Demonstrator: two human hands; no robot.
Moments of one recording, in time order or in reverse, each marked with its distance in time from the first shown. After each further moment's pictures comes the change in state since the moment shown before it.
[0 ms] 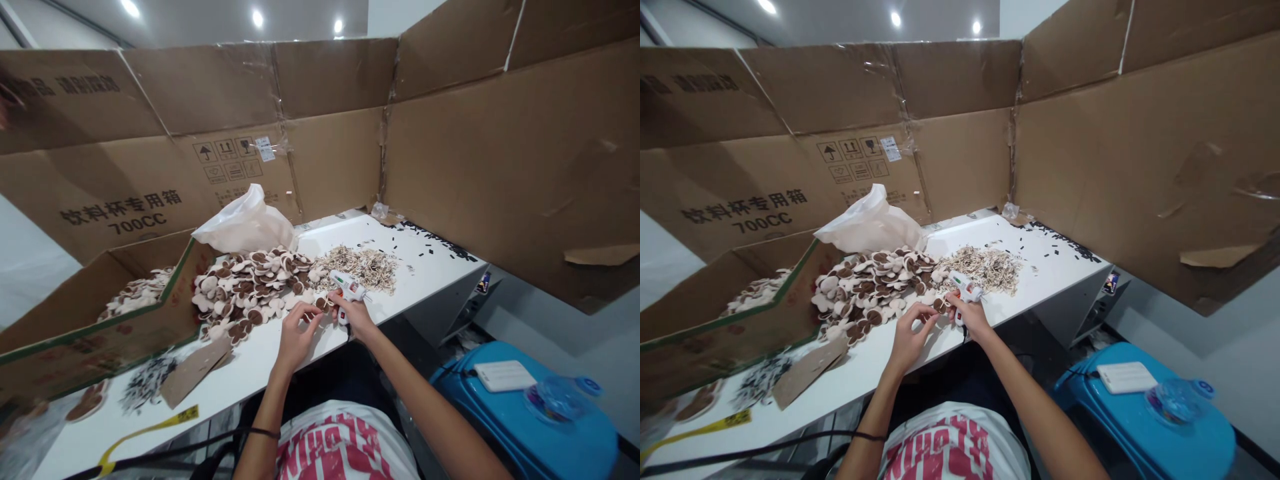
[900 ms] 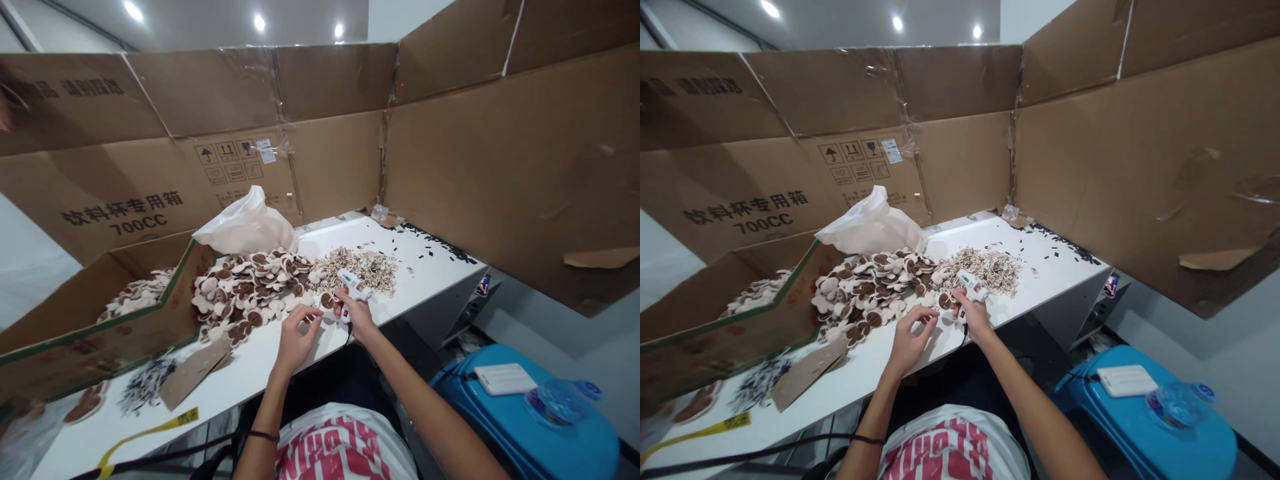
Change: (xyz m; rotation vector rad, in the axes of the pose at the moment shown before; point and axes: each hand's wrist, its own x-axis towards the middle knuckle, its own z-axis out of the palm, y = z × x) left_hand 0.000 0.003 -0.002 0.061 -0.008 0.003; right_hand 0.004 -0.001 0.002 0.145 0.133 -0.058
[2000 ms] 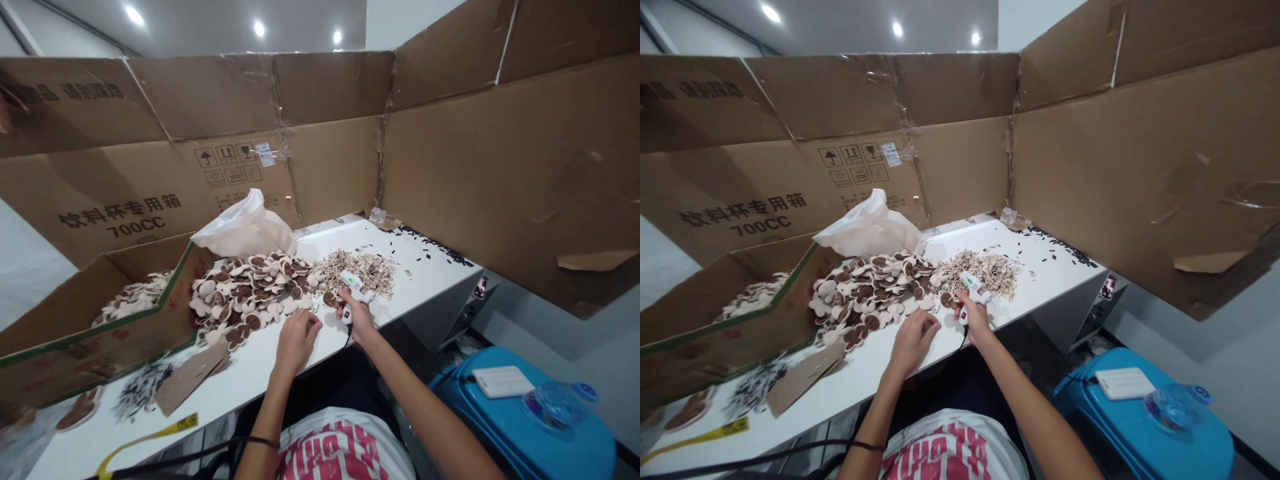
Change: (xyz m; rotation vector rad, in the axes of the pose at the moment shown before) left_hand -0.002 -0.015 0.005 0.414 -0.151 -0.051; right_hand -0.001 -0.008 0.000 0.064 0.075 0.115
